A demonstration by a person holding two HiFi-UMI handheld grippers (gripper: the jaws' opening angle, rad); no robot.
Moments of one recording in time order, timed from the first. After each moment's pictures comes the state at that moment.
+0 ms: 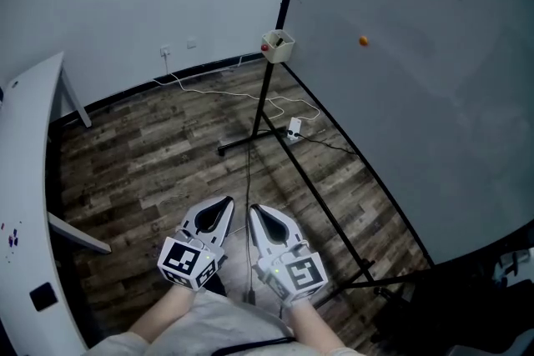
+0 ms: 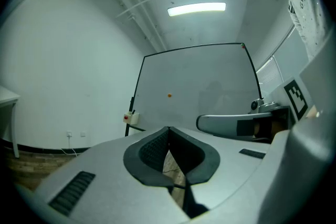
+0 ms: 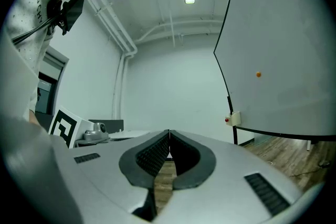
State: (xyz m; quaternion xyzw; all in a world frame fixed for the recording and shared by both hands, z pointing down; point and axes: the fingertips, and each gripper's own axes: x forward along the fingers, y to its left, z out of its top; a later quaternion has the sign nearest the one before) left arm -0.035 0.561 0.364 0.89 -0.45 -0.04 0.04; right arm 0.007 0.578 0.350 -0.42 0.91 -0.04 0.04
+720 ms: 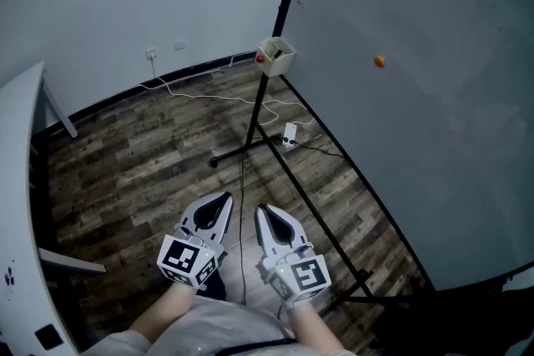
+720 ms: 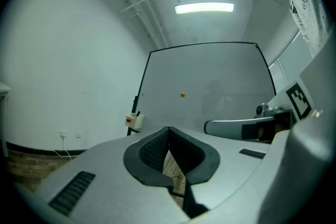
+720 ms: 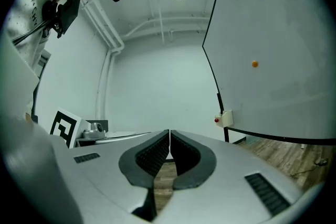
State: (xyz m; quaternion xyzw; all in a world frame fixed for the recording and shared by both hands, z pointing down) left arm -0.049 0.387 0.370 0.89 -0.44 -0.06 0.06; right arm 0.011 0.409 0.367 -0.46 0.88 -0.07 0.03
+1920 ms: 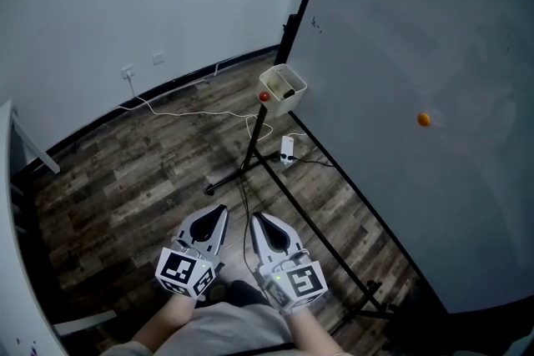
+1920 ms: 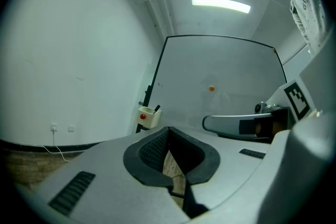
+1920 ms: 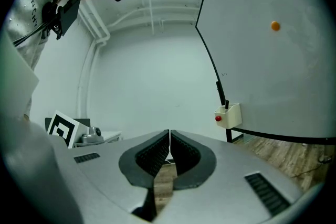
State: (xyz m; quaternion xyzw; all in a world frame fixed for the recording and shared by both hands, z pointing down) left arm -0.113 0.135 0.410 0.91 -0.41 -0.04 0.10; right arm -0.058 0.157 0.387 -0.49 0.87 -0.07 0.04
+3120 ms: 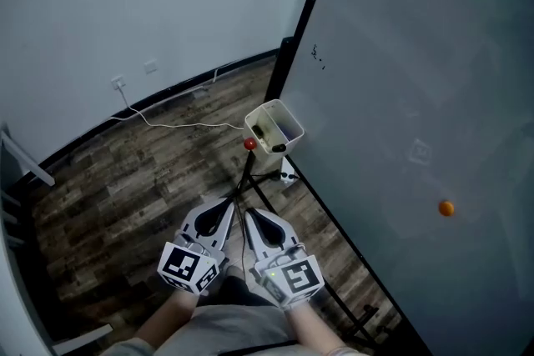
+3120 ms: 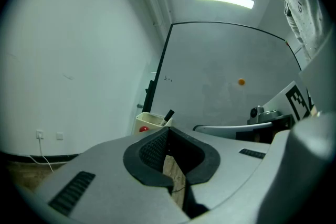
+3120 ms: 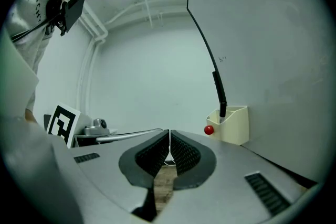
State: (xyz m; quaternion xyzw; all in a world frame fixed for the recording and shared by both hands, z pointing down) left arm -0.025 -0.078 0.409 0.91 -0.40 -0.05 0.08; right arm 0.004 -0.057 0.408 -0.45 0.89 -0.07 0.01
